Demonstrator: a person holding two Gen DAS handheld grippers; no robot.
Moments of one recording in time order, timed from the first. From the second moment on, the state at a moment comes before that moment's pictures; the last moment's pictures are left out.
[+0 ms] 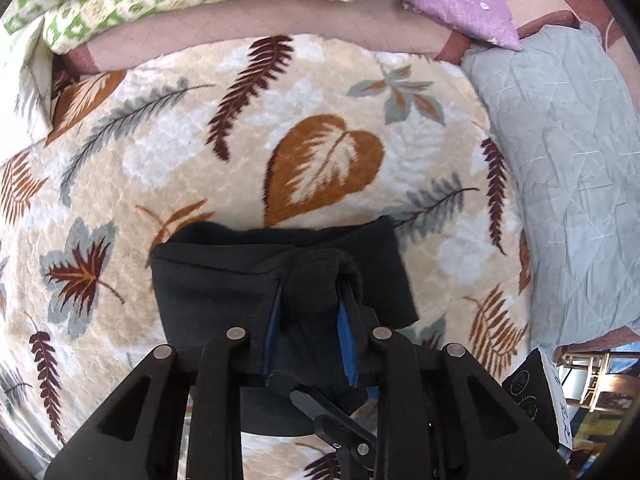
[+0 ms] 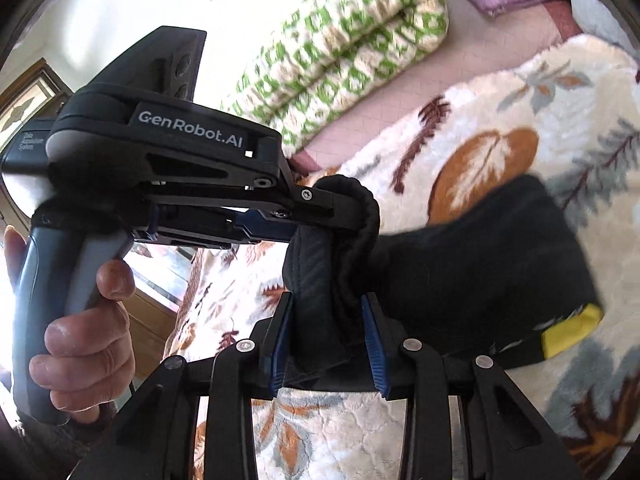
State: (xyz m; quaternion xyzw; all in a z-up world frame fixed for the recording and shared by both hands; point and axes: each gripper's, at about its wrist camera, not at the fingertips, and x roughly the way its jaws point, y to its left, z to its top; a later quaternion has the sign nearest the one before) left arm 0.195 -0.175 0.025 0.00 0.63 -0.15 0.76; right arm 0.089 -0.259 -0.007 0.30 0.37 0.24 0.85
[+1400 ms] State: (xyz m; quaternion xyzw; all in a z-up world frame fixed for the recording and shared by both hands) left arm 0.155 -0.050 -0.070 -0.24 0.64 -0.11 0.72; right arm 0.123 -0.326 -0.004 0.25 0.45 0.14 0.85
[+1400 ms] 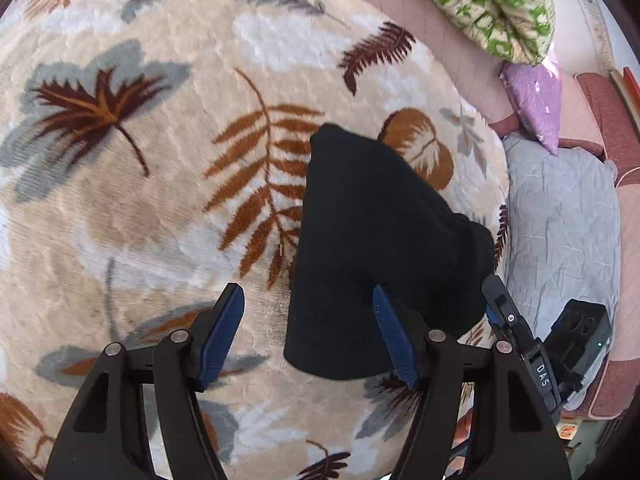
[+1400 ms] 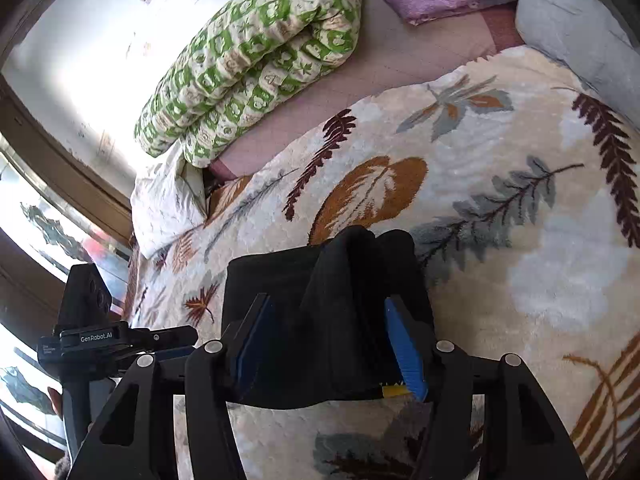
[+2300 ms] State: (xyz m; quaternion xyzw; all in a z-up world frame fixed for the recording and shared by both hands) left arm 0.123 -0.093 -0.062 -0.17 0.62 -0.11 0.76; right arm 0.092 -0.327 0.020 0.22 0.39 0.20 0.87
